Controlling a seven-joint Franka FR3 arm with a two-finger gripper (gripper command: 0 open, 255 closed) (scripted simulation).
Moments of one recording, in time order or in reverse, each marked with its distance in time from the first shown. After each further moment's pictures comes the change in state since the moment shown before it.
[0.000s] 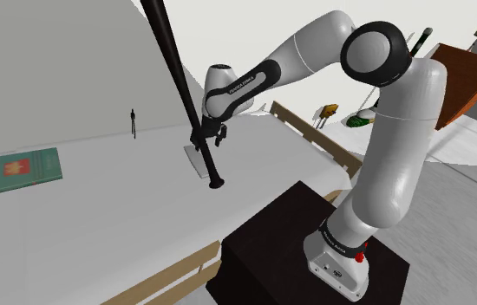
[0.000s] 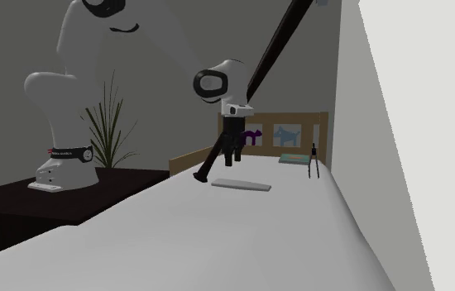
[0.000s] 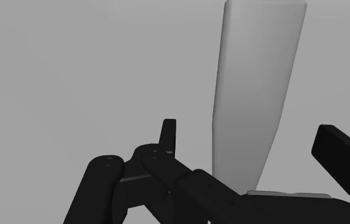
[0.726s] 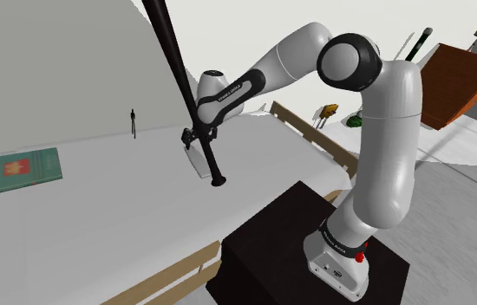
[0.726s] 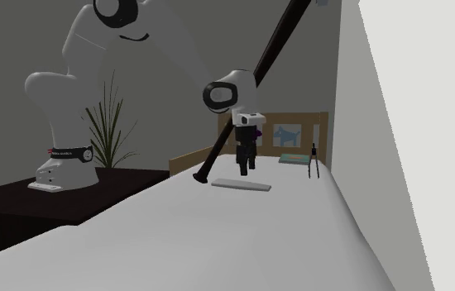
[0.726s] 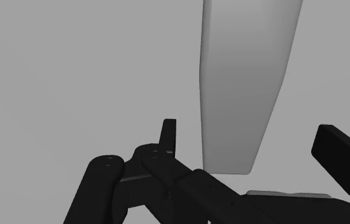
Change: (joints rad) arm 0.023 0.145 -0.023 0.122 -0.018 0.106 0.035
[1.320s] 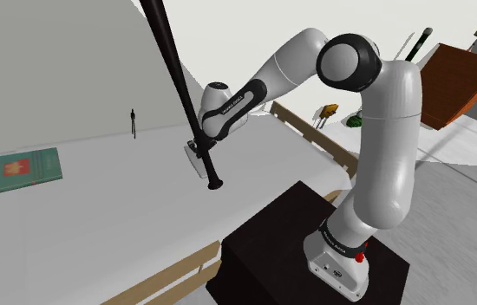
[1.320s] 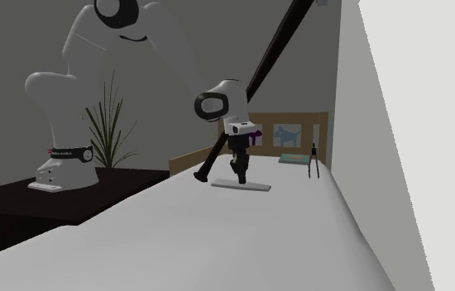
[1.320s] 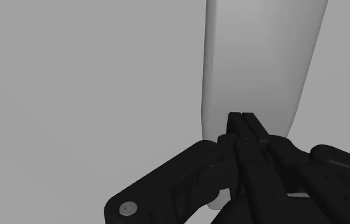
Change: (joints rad) arm 0.014 0.001 -0.012 -0.111 -0.007 0.150 0.032
